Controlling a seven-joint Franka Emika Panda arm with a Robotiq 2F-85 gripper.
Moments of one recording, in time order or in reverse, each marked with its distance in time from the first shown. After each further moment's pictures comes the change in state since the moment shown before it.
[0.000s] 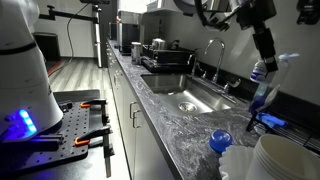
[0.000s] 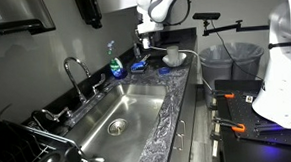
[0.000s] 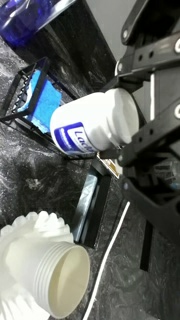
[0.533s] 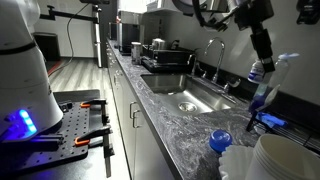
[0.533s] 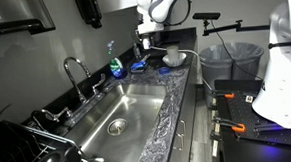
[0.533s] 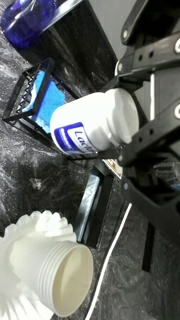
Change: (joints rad) arm -0.026 -0.009 0.030 -0.012 -0.006 0.000 0.000
